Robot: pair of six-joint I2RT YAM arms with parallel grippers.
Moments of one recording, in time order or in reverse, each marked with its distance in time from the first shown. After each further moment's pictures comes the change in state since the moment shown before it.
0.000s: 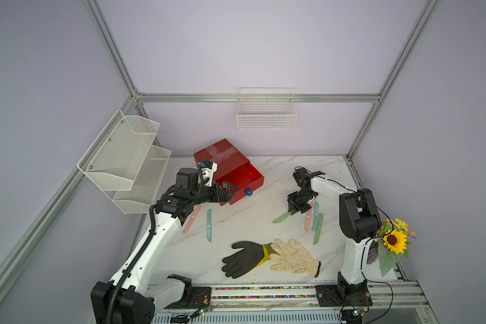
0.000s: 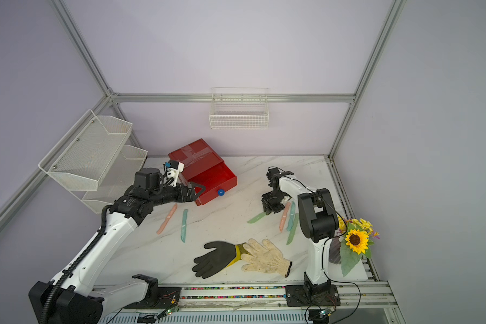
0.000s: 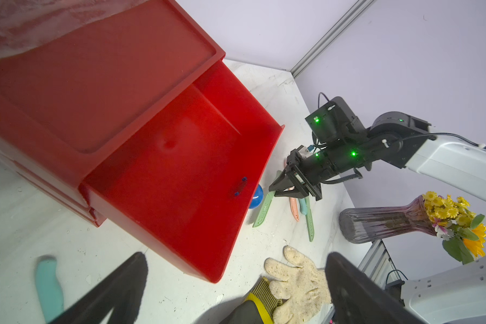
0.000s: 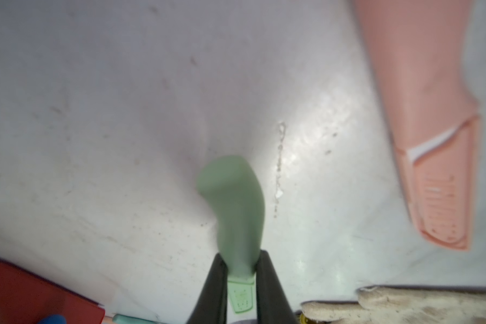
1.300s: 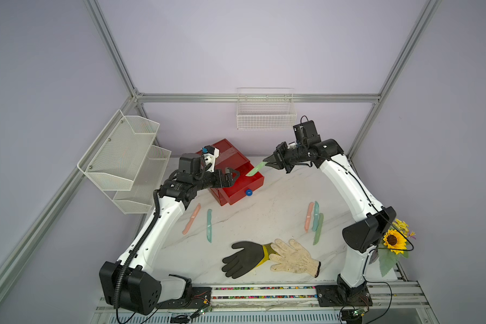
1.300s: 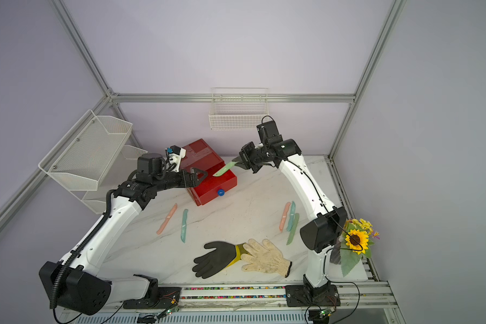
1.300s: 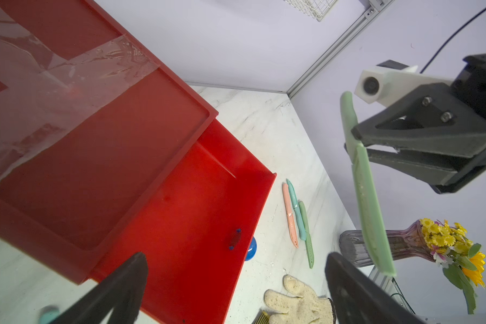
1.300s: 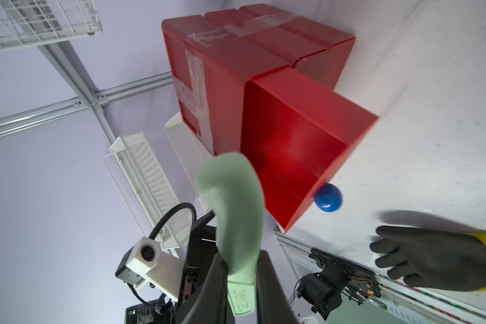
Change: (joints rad) left arm 0.003 0.149 0.195 0.003 -0.011 0.004; right arm 0.164 -0.024 0.750 0.007 -0.333 0.071
